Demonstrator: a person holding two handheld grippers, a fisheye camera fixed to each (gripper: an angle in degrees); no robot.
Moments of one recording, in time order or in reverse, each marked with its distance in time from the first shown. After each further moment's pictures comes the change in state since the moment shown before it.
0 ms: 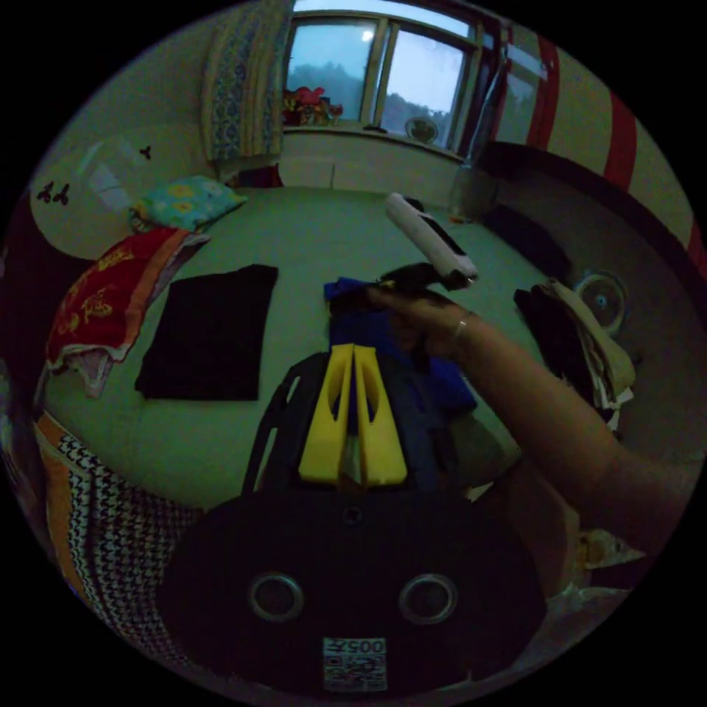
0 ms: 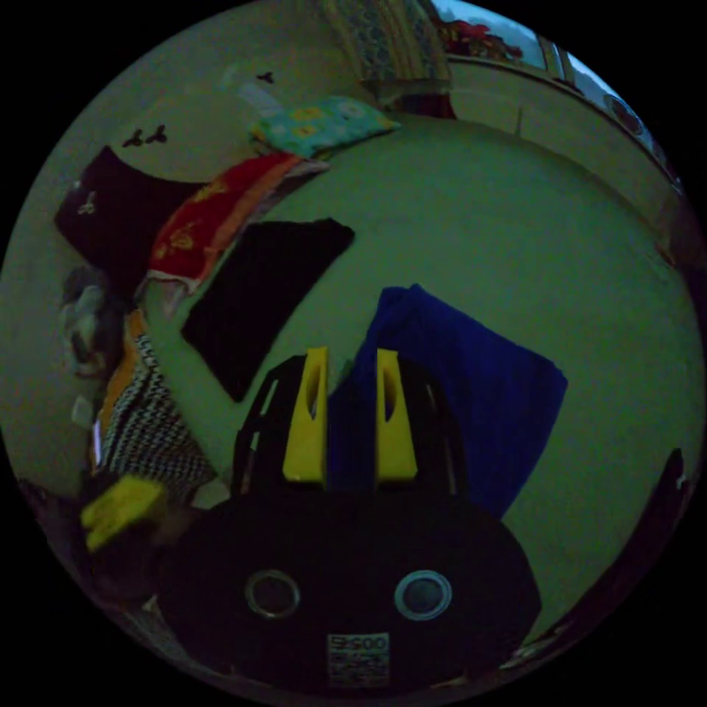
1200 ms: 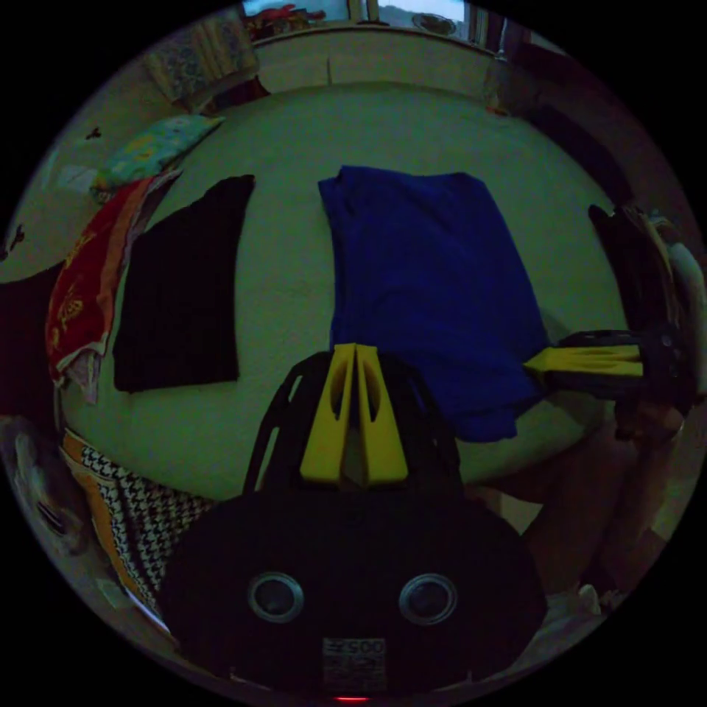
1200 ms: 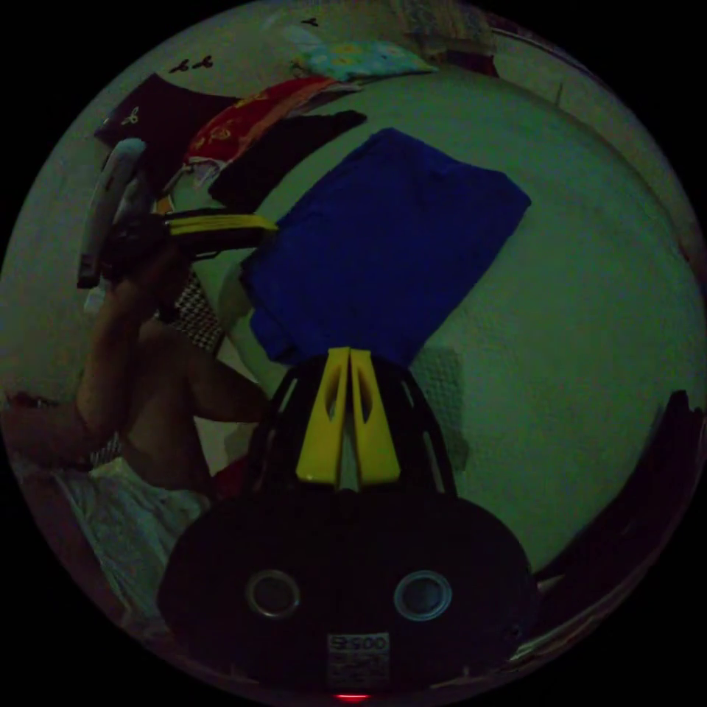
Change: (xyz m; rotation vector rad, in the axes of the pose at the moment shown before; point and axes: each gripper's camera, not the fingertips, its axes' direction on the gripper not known) left arm -0.083 -0.106 0.220 -0.419 -0.124 0.076; right arm -0.077 0.093 0.002 -0.257 -0.028 -0.173
